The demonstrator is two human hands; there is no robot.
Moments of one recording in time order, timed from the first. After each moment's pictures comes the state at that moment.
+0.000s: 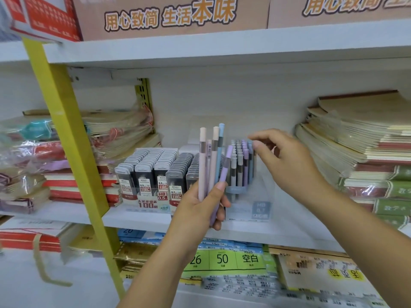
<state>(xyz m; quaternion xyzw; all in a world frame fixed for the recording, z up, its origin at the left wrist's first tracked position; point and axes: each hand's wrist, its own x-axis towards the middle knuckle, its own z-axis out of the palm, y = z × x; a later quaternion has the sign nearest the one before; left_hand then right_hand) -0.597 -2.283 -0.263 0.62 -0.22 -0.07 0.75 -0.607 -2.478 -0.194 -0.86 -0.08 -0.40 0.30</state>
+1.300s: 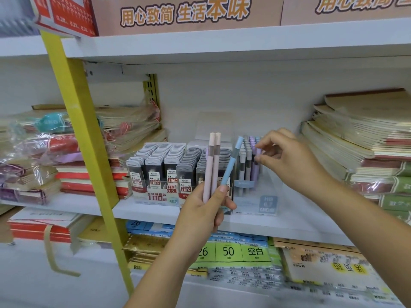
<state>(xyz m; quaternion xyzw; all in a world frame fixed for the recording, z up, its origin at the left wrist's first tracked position) -0.602 -2.272 -0.275 0.64 -0.19 -0.07 0.74 -0.600 -2.482 -0.202 -0.89 -0.10 -0.34 0.29</state>
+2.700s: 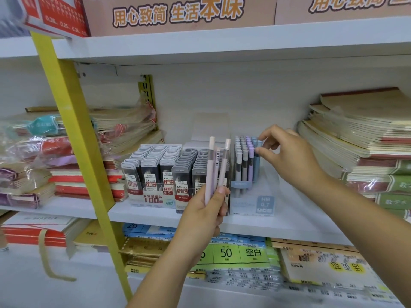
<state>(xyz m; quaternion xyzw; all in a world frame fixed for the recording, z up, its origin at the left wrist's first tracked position) -0.603 -2.278 -0.278 0.64 -0.19 -0.09 0.74 -0.587 -2.500 -0.206 -0.90 -0.06 -0.40 0.18</state>
